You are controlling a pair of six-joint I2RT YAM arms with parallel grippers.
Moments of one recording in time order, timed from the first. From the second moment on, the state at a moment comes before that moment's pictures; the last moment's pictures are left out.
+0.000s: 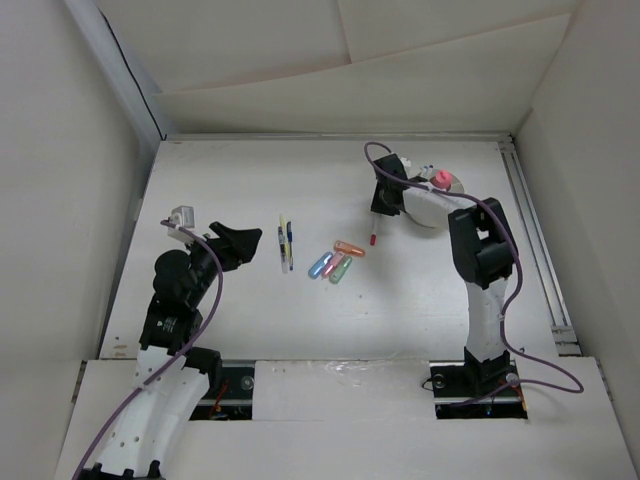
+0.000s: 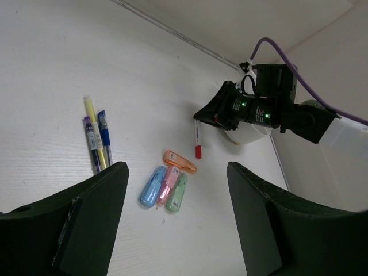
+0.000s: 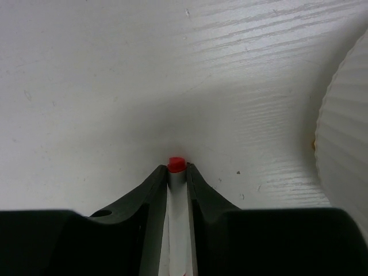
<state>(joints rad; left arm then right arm) -0.19 0.50 0.50 -0.12 0.18 -0.71 0.40 2.11 1.52 -0.34 0.24 0.58</state>
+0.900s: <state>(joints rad) -0.19 0.49 0.50 -0.12 0.18 -0.71 0.40 2.03 1.59 -0.40 0.25 0.57</state>
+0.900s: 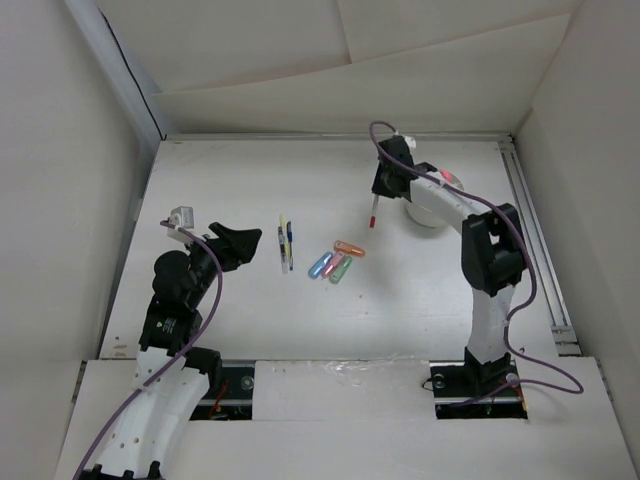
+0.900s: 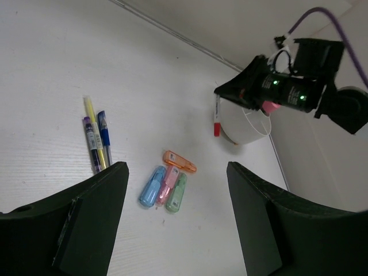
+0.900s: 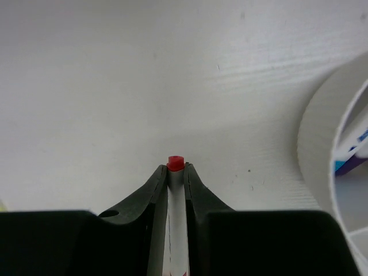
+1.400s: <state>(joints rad) -0.19 0.49 0.50 -0.12 0.18 -0.71 0.26 1.91 1.79 -0.26 0.61 0.42</state>
